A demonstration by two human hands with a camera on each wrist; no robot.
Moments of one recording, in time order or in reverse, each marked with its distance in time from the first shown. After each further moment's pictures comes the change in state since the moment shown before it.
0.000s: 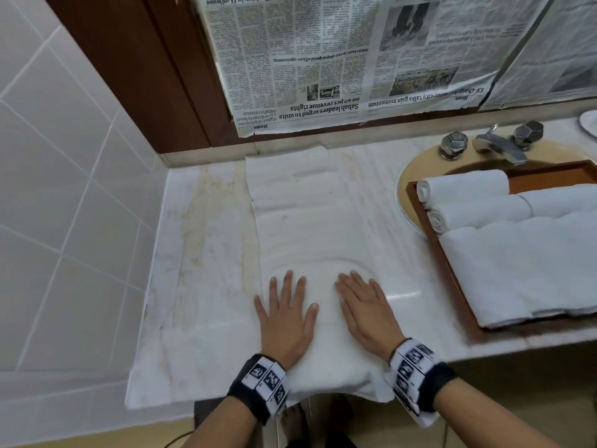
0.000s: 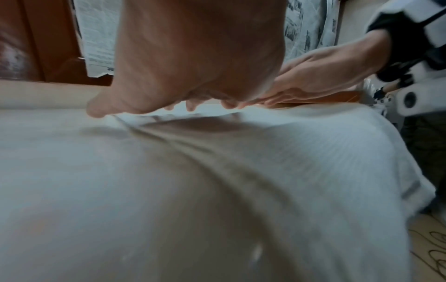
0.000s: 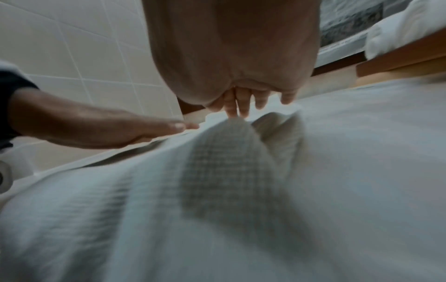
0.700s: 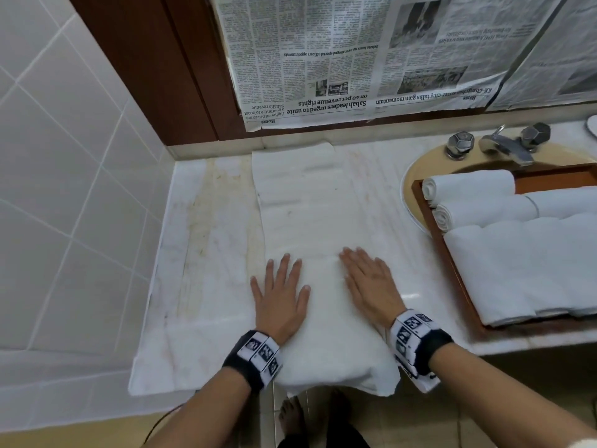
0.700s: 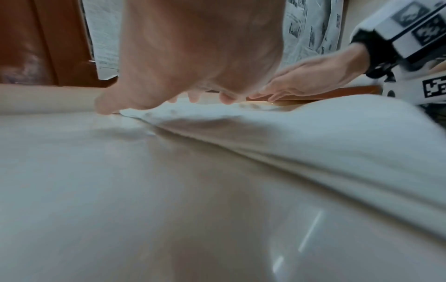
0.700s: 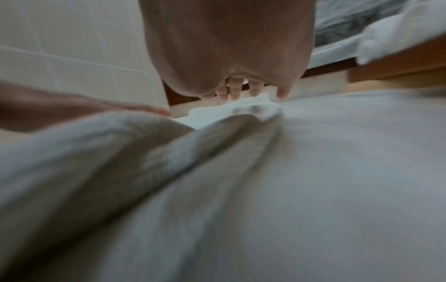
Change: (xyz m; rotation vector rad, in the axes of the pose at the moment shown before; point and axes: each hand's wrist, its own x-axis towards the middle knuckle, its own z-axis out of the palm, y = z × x) left_hand 0.019 -0.019 -0.010 -0.025 0.077 0.022; right_hand 0.028 0.013 -0.018 -0.009 0.004 0.013
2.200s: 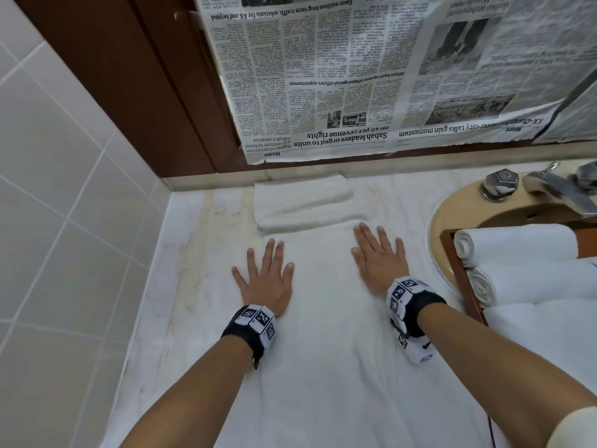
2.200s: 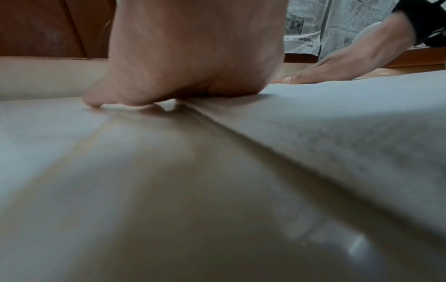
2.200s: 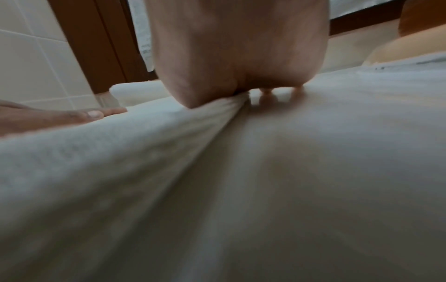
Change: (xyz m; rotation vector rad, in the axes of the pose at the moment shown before) left_hand 0.172 -0.023 -0.031 0.030 -0.030 -0.232; right_hand 0.192 0.067 -0.025 -0.063 -0.110 0.179
